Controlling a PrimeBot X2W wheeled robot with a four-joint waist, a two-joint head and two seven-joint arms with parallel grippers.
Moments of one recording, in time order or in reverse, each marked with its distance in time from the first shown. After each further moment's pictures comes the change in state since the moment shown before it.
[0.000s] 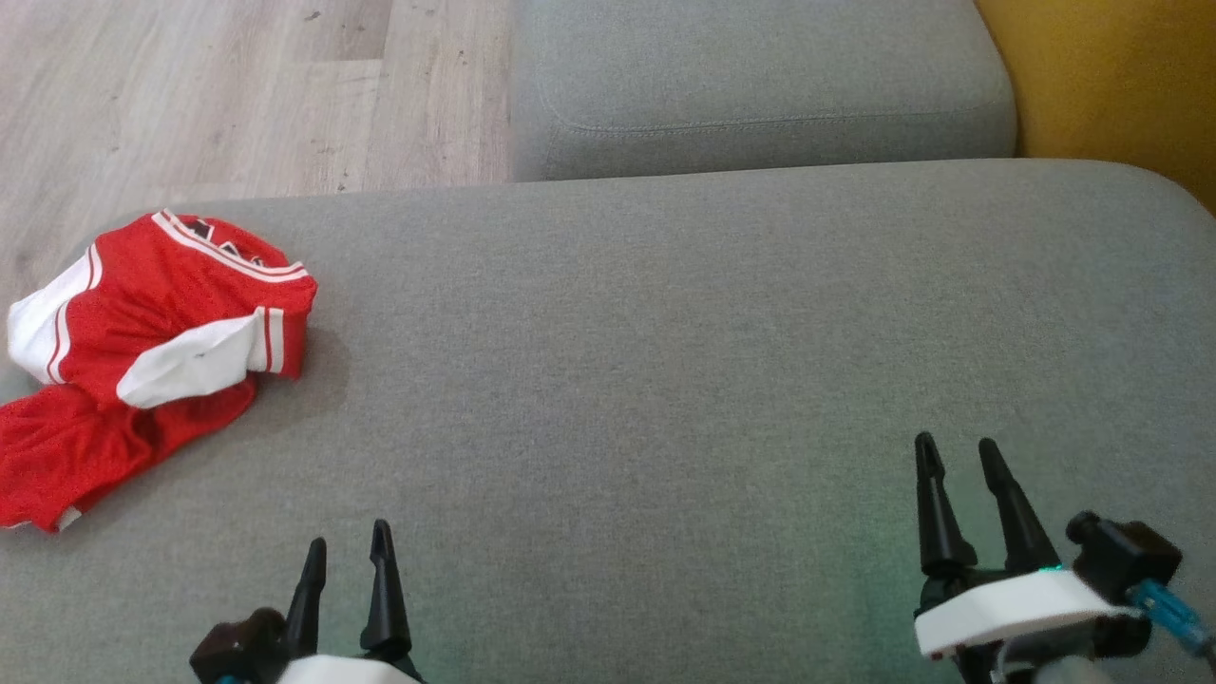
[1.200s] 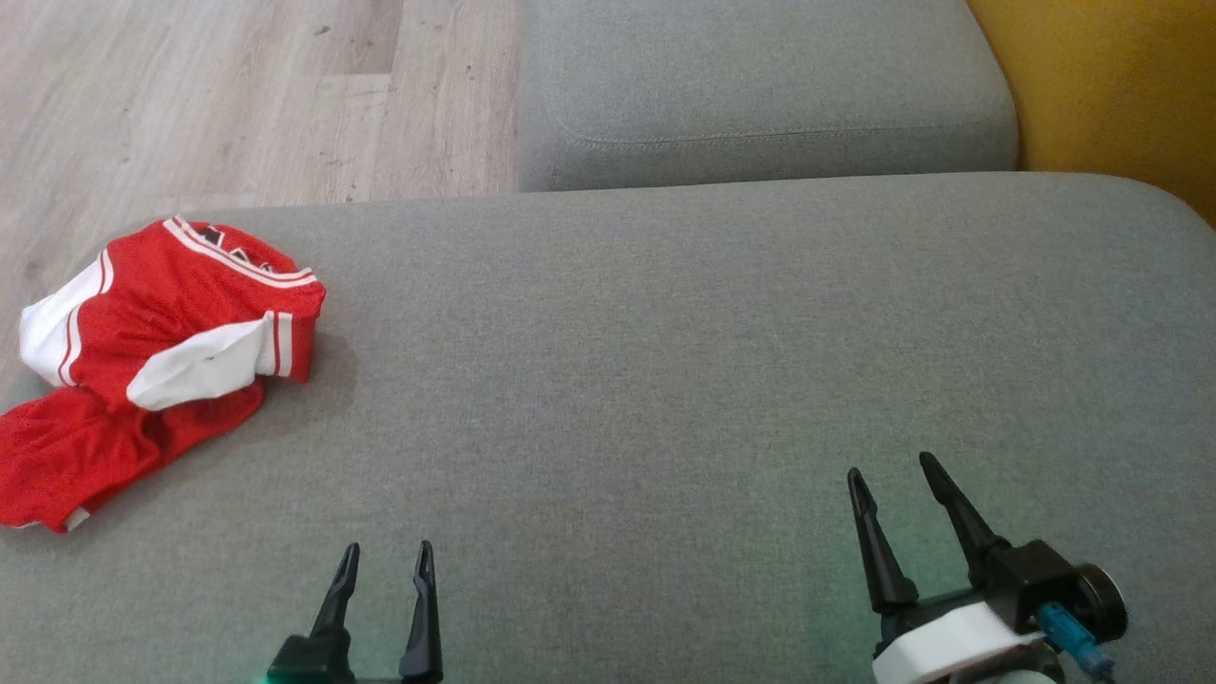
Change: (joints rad) left arm 0.019 0.014 -0.060 0.018 0.292 0.062 -0.051; right arm 0.010 -0.001 0.063 0.043 -0.377 0.000 -0.088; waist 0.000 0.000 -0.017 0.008
